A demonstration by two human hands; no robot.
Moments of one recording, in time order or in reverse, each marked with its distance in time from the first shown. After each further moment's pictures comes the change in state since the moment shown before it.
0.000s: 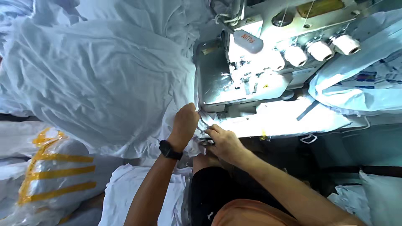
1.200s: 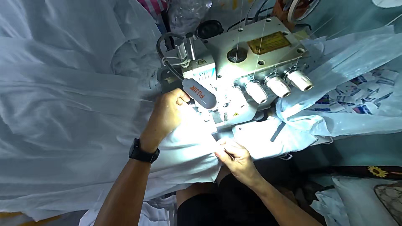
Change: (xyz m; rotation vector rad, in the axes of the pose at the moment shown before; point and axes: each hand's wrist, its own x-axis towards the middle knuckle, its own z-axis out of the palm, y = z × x) left_hand 0.096 0.030 -0.026 -0.302 0.040 0.307; right_hand -0.021 0.071 -0.040 0.574 0.522 0.019
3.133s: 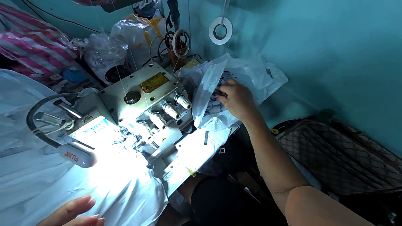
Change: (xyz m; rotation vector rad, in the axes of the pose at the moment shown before) left_hand -0.084 0.023 -0.021 -0.291 0.084 0.275; right_hand 0.085 -0.079 -0.198 -1.200 0.205 0.365
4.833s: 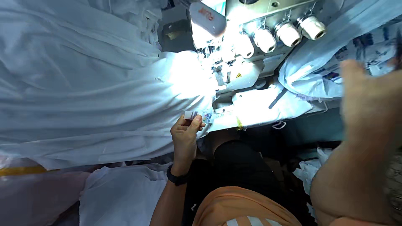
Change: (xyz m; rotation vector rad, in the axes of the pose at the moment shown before) left_hand -0.043 -0.008 0.128 -0.786 0.694 -0.666; right_hand -0.080 -0.040 -0.005 0.141 0.189 -0.003
